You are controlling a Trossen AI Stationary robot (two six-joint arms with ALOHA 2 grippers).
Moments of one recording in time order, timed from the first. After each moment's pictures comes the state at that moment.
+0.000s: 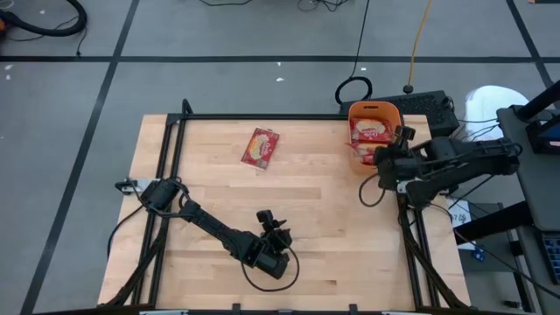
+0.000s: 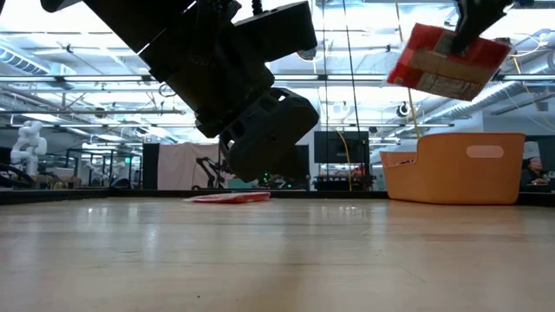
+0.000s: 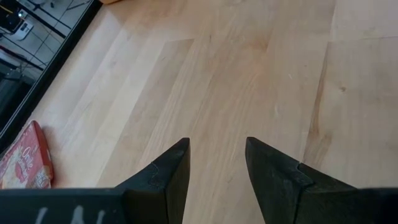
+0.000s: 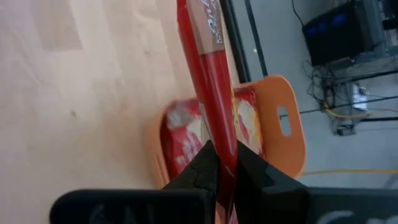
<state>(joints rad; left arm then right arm) -0.49 2.14 1.41 -0.39 -0.89 -0.45 0.20 1.02 1.24 -1.59 0.68 0.29</state>
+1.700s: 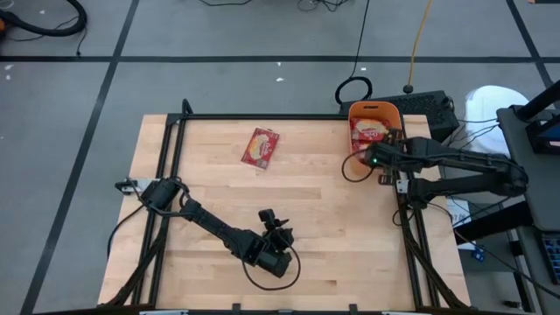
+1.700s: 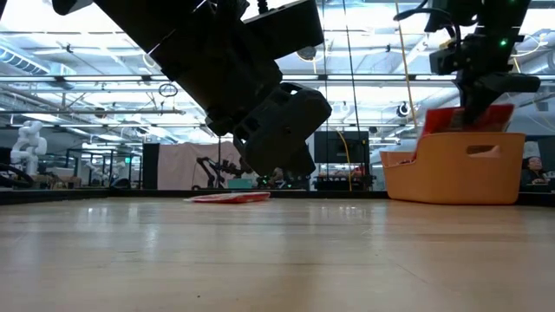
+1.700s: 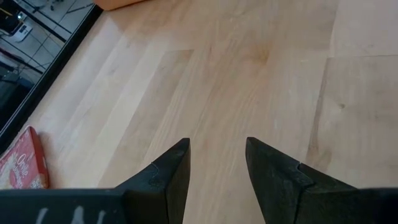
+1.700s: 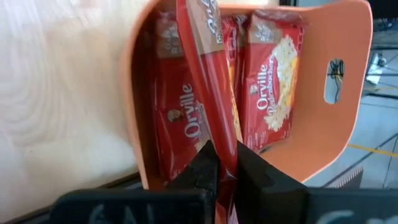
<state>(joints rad) -0.48 2.14 1.41 -0.34 -0.89 -0.43 -0.26 0.93 0.82 -1.27 0.55 -0.25</state>
